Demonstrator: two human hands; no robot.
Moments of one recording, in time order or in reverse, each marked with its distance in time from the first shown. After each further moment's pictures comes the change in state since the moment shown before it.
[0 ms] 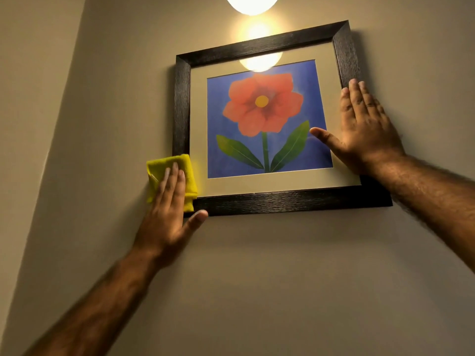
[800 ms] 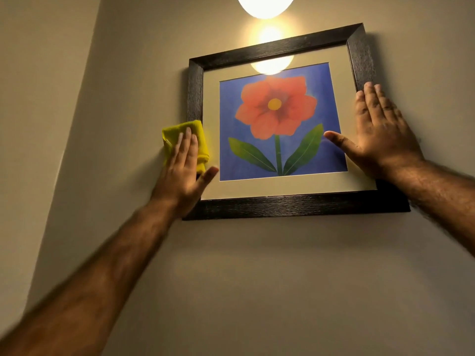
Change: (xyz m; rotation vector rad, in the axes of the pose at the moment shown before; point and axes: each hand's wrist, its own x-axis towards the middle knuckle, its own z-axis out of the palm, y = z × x) left_hand 0.082 -0.014 -0.020 0.012 0.037 -0.004; right_hand 0.001 0.001 0.001 0.006 0.004 0.011
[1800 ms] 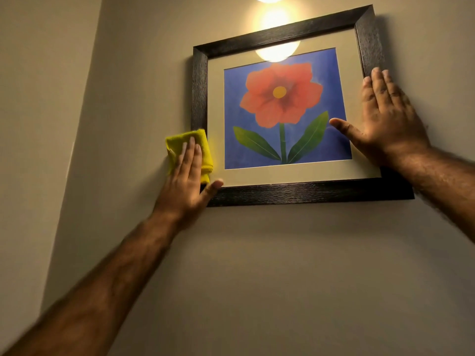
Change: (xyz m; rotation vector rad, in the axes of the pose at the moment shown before) left_hand -0.045 -0.001 0.009 0.048 -0.023 0.000; right_hand 0.000 -0.004 -0.003 0.029 0.004 -0.001
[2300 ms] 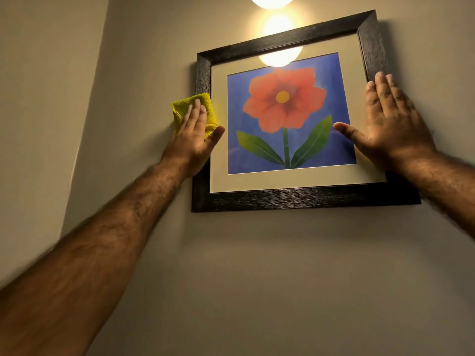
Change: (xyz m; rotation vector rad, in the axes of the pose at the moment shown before) left_hand 0.097 0.003 -0.039 -0.039 0.000 -0.047; right_hand 0.000 0.002 0.003 0.006 0.013 0.003
